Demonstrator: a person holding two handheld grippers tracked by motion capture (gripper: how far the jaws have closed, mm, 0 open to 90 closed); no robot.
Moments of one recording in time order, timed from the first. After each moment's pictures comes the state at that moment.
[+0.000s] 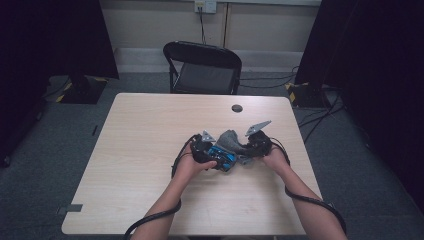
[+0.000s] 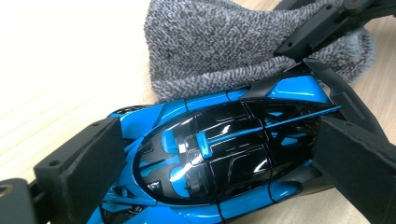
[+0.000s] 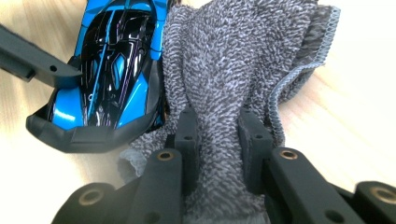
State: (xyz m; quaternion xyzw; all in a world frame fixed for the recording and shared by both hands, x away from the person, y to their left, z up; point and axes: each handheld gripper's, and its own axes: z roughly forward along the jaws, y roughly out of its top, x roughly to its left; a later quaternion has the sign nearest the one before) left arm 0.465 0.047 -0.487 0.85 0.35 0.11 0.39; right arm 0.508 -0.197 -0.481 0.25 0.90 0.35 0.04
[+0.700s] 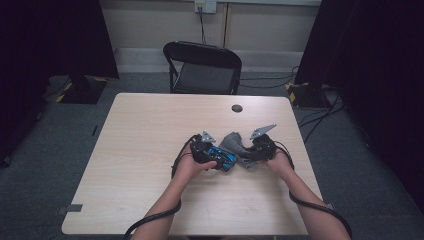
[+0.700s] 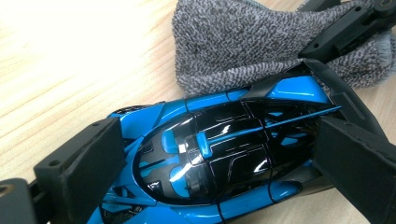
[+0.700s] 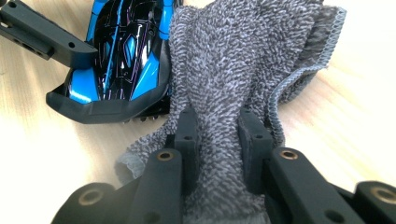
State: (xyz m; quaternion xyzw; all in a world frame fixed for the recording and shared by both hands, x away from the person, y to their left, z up) left arm 0.465 0.047 -0.488 0.85 0.35 0.11 0.39; right arm 0.494 -0.210 -0.481 0.26 0.90 0.35 0.04
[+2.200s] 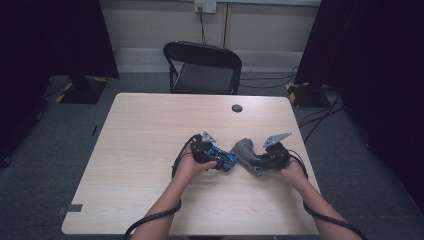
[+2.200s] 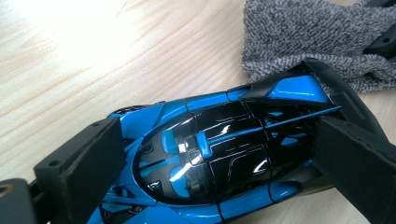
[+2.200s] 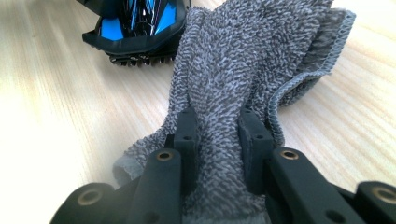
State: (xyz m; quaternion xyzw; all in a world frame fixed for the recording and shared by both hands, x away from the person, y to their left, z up) left arm 0.465 0.046 -0.487 0.85 0.35 0.11 0.39; right arm 0.463 -0.247 -0.480 0.27 0.89 0.36 0.04
